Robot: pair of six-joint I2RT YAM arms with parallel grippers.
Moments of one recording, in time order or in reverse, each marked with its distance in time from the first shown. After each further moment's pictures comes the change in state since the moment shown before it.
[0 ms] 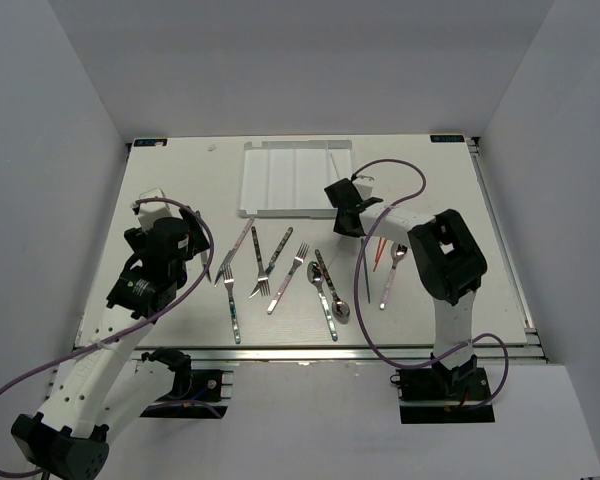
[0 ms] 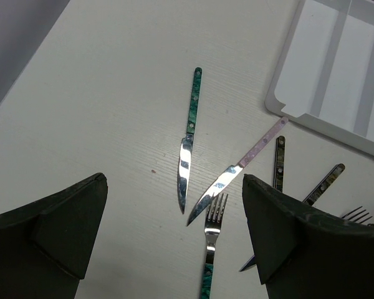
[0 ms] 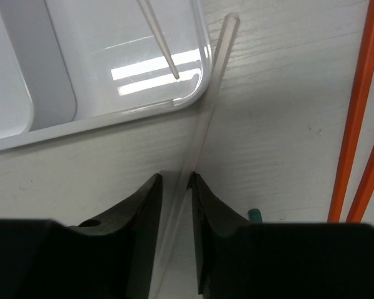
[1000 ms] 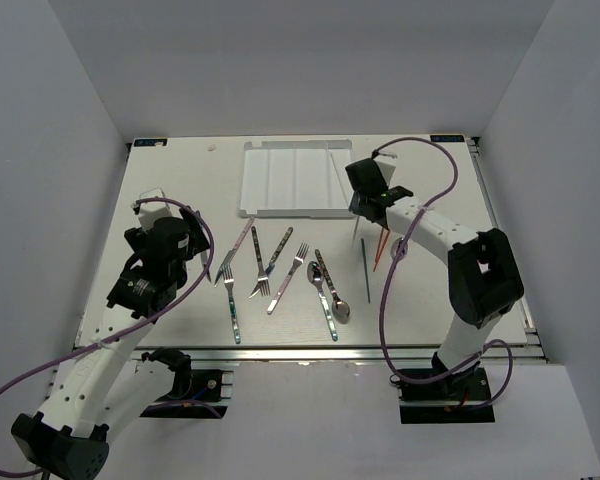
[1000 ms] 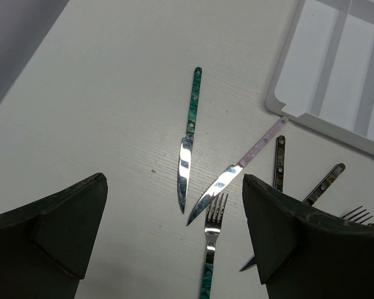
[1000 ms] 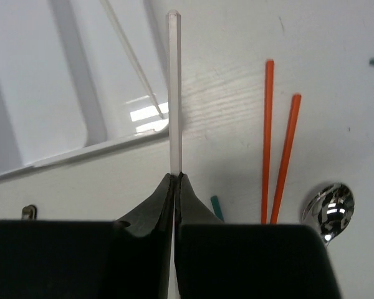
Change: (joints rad) left arm 0.000 0.002 0.000 0.000 0.002 0.000; right arm -0.048 -0.226 -0.028 -0.062 0.058 0.000
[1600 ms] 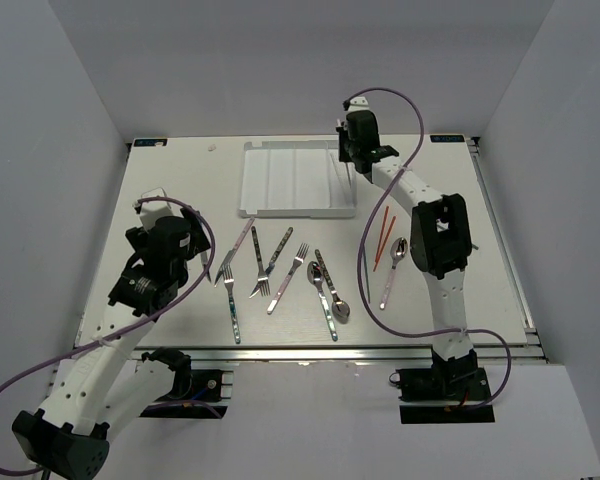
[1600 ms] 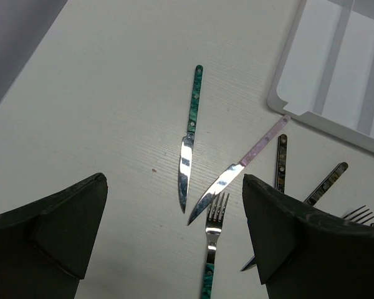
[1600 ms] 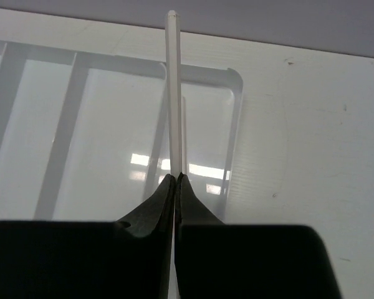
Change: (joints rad) left arm 0.000 0.008 0.000 0.000 0.000 0.000; right arm -0.113 0.473 0.661 0.192 -0.293 -0.548
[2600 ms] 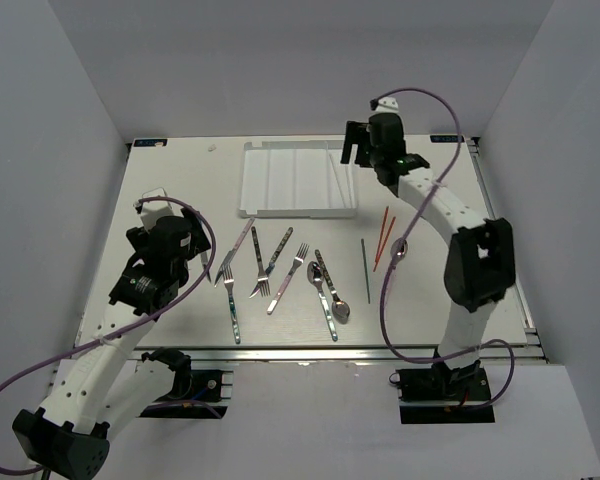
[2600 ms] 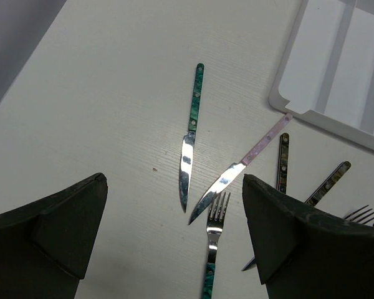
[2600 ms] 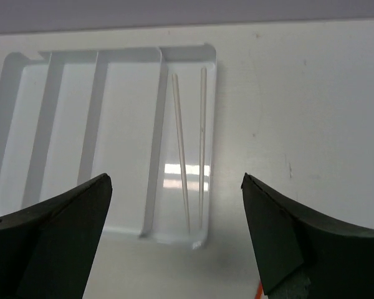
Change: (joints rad) left arm 0.000 0.011 0.000 0.000 0.000 0.000; right arm -0.023 -0.317 -0.301 0.018 0.008 0.121
